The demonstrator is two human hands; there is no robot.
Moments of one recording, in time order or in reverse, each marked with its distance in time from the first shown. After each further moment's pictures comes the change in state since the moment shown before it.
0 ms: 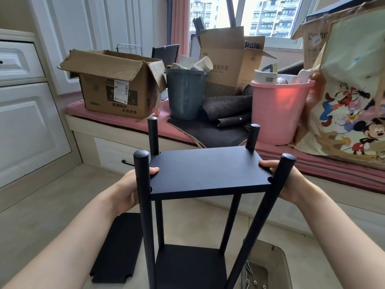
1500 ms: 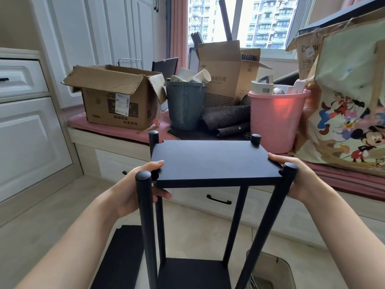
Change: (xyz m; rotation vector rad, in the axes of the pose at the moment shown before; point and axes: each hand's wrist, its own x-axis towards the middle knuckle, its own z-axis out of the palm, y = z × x) left_hand -0.022 0.039 0.014 0.006 -0.228 0.083; right_hand -0.010 -0.034 -0.001 0.069 -0.035 -0.059
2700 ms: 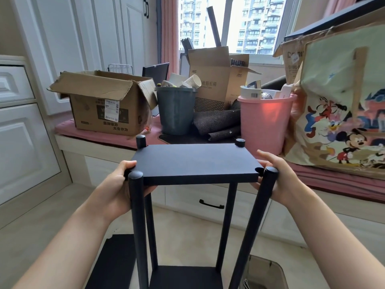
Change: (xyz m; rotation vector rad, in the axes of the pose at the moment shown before) left_hand 0.011 0.008 0.001 -0.495 0.205 -0.019; right_hand -0.014 -0.001 0.031 0.073 0.156 -0.021
